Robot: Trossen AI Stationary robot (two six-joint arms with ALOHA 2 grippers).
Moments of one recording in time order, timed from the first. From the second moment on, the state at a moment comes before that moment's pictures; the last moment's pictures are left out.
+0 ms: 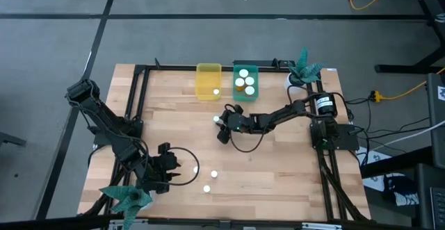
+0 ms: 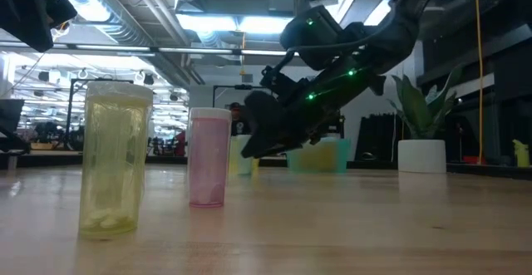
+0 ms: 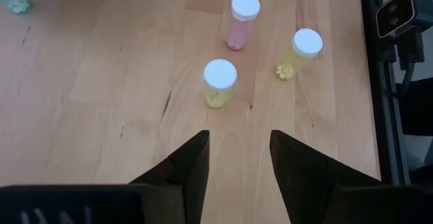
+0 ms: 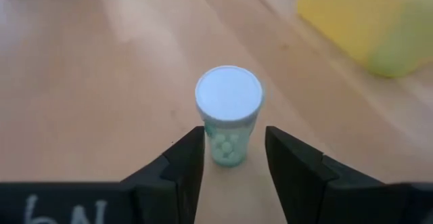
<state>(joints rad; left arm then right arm) -0.82 1.32 0.83 -0.53 -0.50 -0.88 0.00 2.01 0.99 0.39 0.36 0.32</state>
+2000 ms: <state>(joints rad) -0.82 1.32 0.83 -0.52 -0.57 -0.88 0.49 2.03 1.14 0.17 0.32 0.34</state>
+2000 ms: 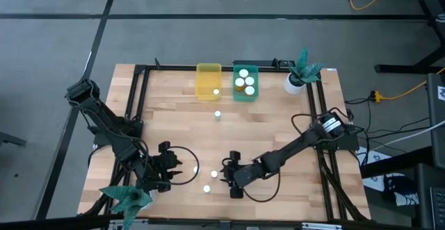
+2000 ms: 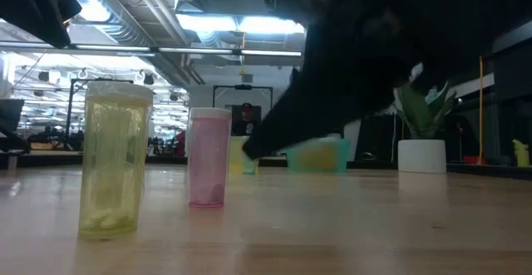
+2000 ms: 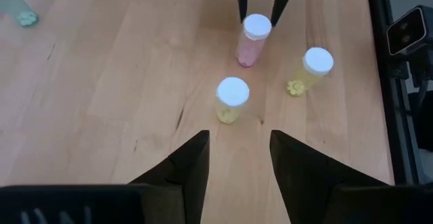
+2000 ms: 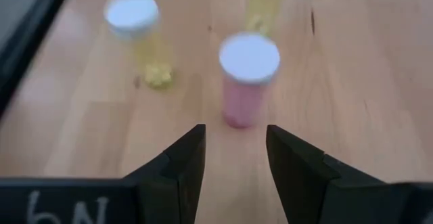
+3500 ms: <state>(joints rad) -0.82 1.32 0.83 -0.52 -0.57 -0.86 0.30 2.10 1.14 0.34 0.26 0.28</state>
